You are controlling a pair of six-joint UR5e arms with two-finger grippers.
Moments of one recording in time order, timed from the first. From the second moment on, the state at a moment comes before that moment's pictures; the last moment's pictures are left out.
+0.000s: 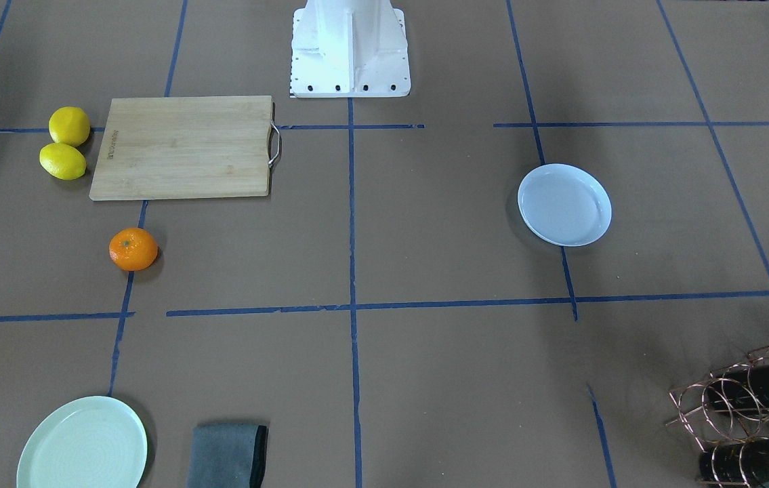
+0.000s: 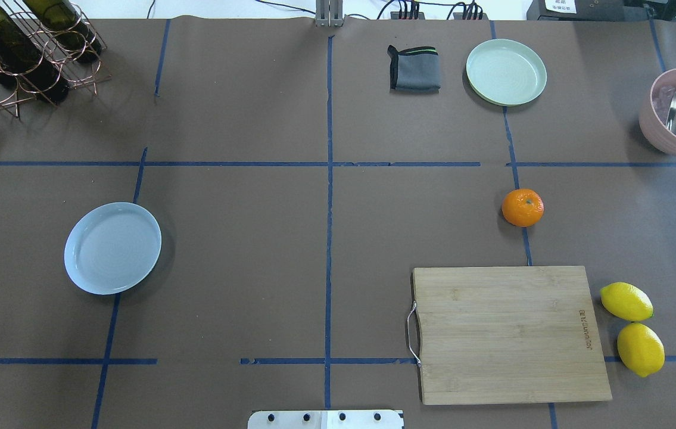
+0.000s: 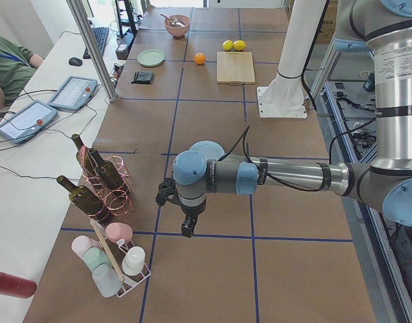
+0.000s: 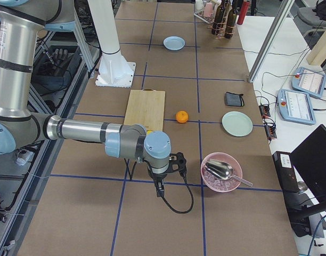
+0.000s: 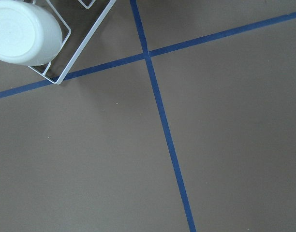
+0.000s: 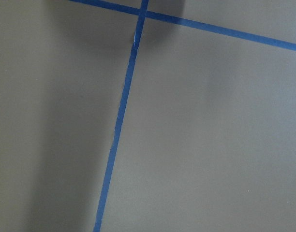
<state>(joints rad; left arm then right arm) -1.57 -1.42 -1.79 -1.52 -2.34 0.25 1.63 -1.81 1.77 -1.59 2.31 -0.28</state>
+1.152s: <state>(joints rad) -1.57 -1.44 -1.78 -1.90 -2.33 0.24 1.63 -1.80 1.79 -1.49 2.38 -0.28</state>
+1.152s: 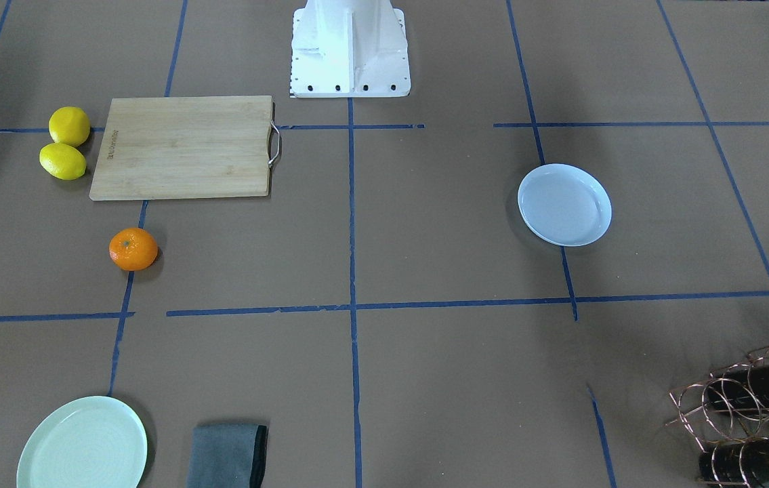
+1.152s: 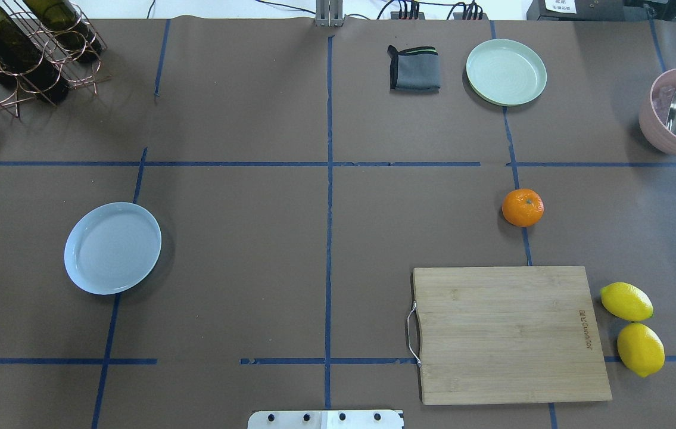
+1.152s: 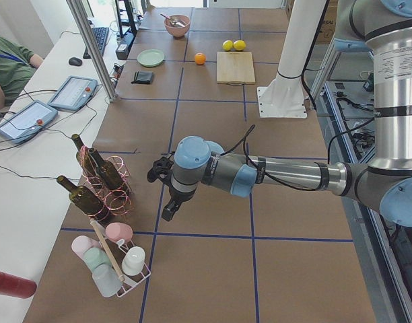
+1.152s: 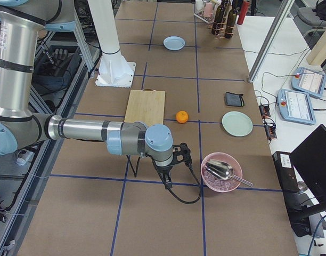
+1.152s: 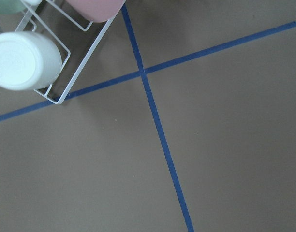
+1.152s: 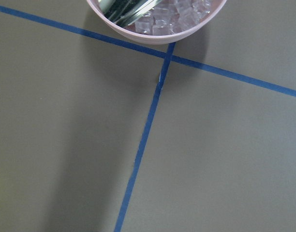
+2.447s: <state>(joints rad) -1.14 -1.41 -1.78 -2.49 -2.25 -0.51 1.63 -1.84 1.78 -1.32 2.50 -0.28</state>
